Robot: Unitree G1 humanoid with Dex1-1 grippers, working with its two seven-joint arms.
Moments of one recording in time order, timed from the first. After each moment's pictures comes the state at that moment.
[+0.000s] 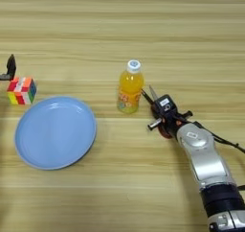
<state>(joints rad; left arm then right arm) -0.48 0.25 0.25 0.77 -0.13 -0.45 -0.18 -0.19 -0.39 0.07 0.23 -0.05 0.19 0.38</state>
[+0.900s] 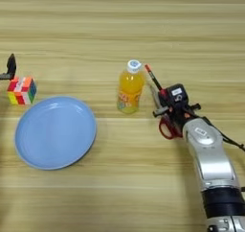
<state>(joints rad) -0.48 0.25 0.25 0.77 -0.13 -0.45 -0.18 -0.16 -0.34 -0.06 0.11 0.04 0.16 0.32</state>
